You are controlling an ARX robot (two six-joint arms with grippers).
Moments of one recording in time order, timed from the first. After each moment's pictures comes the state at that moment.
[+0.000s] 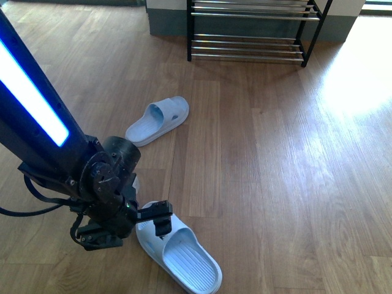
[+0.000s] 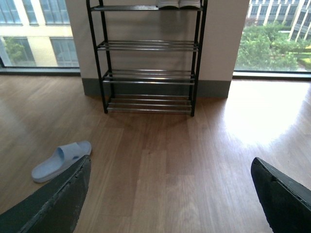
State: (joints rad) left arm -0.33 2.75 1.33 -0.01 0.22 -0.46; right arm 0.00 0.00 0.02 0.00 0.00 0.00
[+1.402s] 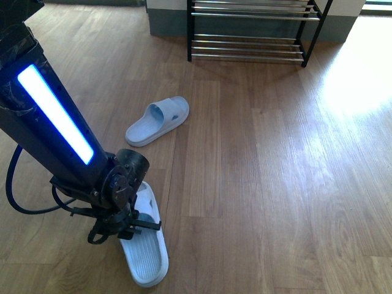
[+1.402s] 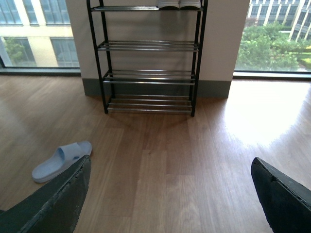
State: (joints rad) left arm -0.32 2.92 1.51 -0.01 -0.17 -0.15; right arm 0.00 0.00 0.02 0.00 0.00 0.00
